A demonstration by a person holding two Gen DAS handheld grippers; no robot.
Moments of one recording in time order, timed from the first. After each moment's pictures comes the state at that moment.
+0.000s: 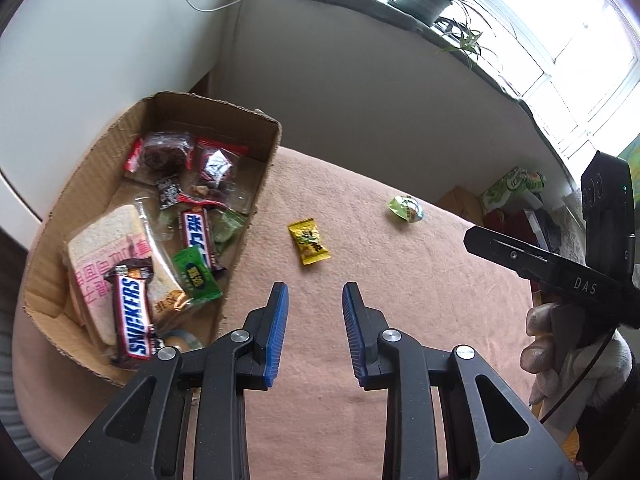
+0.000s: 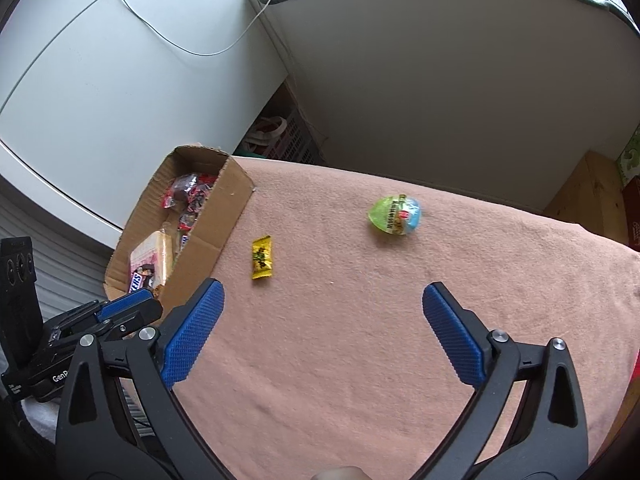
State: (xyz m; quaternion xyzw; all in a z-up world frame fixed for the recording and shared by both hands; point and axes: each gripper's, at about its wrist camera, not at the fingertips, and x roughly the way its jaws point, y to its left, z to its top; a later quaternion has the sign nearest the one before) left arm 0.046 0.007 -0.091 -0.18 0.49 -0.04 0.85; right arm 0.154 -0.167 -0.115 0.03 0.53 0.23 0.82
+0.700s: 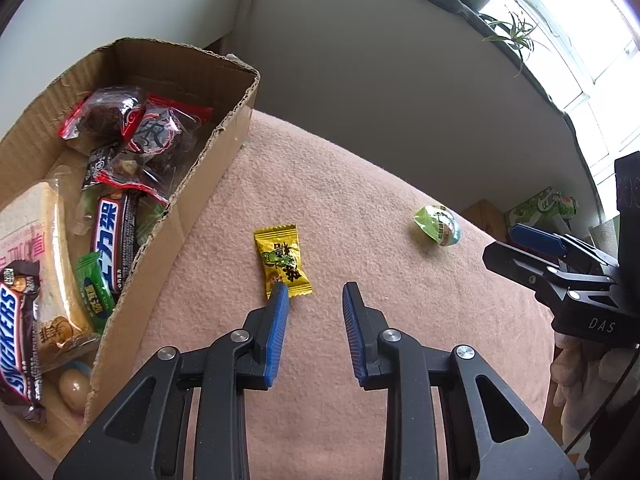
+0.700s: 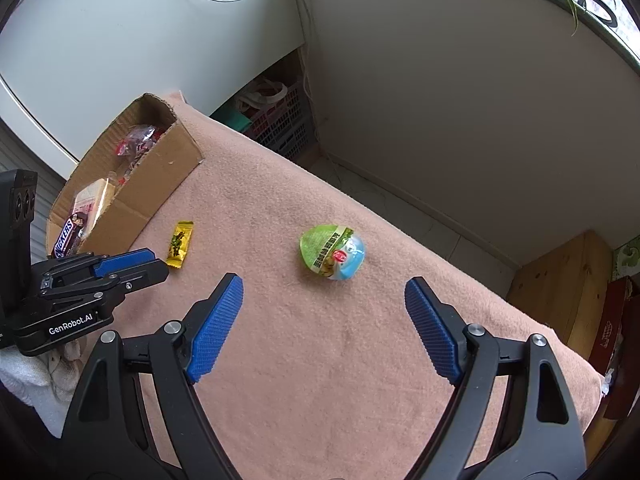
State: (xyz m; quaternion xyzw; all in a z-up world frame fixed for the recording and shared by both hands) left arm 0.106 -0.023 -0.152 -0.22 0.51 0.02 0.83; right arm 0.226 -0.168 -0.151 -0.11 0.52 0.30 0.79
